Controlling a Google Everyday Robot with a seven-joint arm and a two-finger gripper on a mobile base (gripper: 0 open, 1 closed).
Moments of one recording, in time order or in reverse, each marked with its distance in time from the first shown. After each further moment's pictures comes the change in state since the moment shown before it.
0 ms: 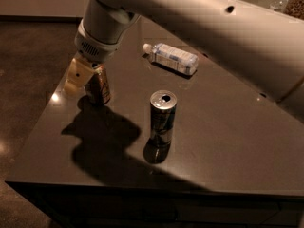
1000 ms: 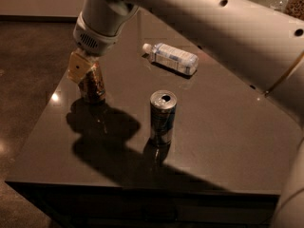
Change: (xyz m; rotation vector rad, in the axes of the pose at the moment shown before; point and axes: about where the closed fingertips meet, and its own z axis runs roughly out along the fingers) arm -0.011 -0.008 -0.001 -0.030 -0.013 0.002
